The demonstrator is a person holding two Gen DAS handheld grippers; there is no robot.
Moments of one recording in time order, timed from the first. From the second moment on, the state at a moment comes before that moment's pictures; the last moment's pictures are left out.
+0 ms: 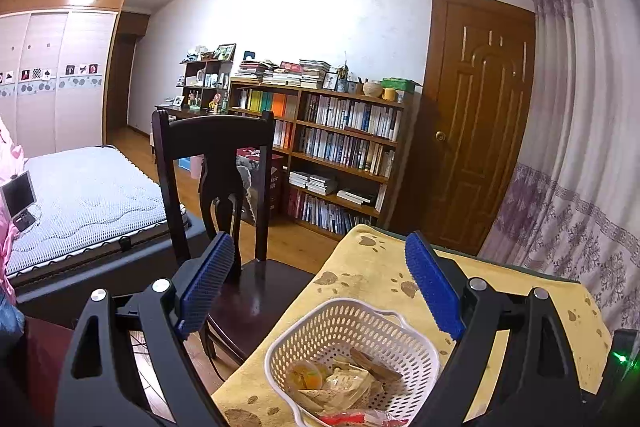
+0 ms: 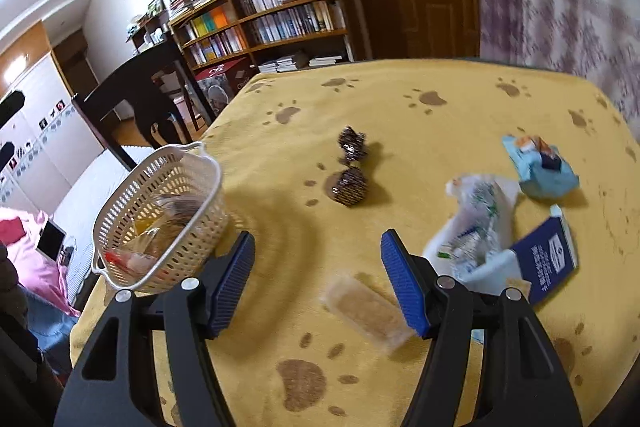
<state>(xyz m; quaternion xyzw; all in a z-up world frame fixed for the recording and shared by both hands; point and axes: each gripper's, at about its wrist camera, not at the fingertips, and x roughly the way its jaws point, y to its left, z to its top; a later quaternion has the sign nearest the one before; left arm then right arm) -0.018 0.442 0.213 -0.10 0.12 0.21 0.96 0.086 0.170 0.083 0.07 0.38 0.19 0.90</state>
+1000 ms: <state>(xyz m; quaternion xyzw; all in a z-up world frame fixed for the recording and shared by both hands) -0.001 0.392 0.203 -0.05 0.14 0.15 0.98 0.060 0.020 0.025 0.11 0.42 0.07 0.90</state>
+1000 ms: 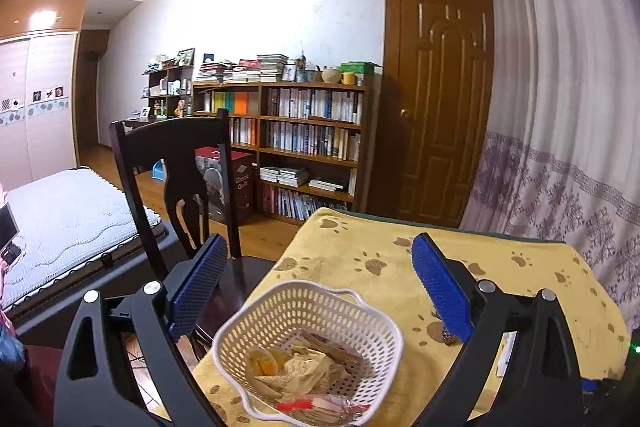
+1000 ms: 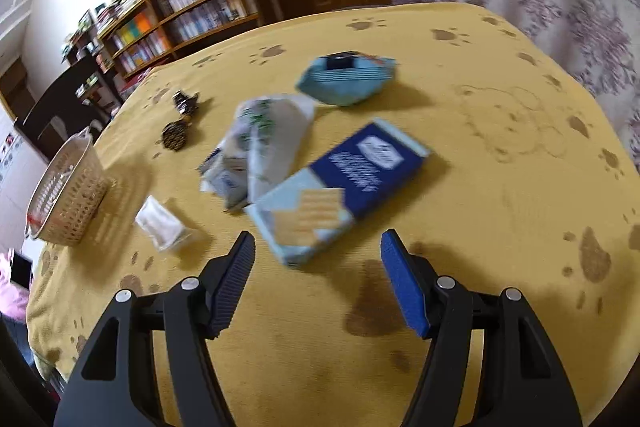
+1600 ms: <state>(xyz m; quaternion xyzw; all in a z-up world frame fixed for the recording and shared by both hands) 0.015 0.362 0.193 -0.02 0.16 0.12 0.98 0.125 0.054 0.009 0.08 0.43 -0.01 0.90</state>
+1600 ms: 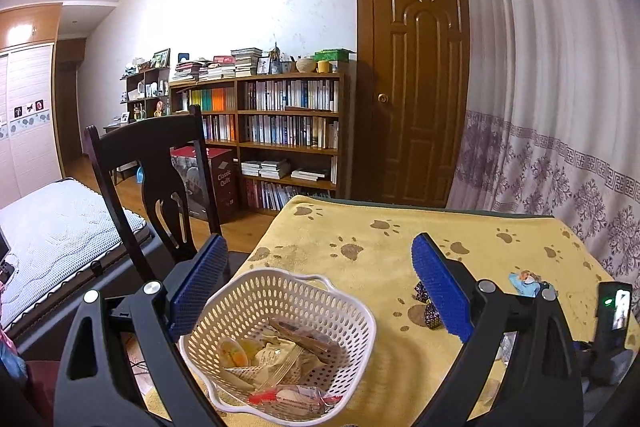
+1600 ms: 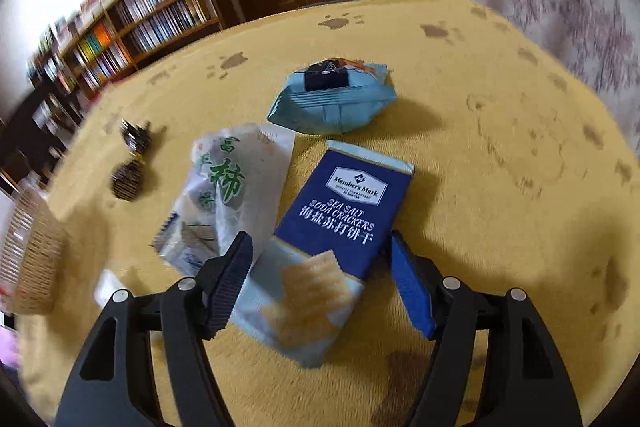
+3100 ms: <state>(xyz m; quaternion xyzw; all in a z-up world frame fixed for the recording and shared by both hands) 0.118 0.211 0.071 0.04 0.36 -0.07 0.93 0.104 -0.013 0.005 0.06 0.41 -0.01 0.91</state>
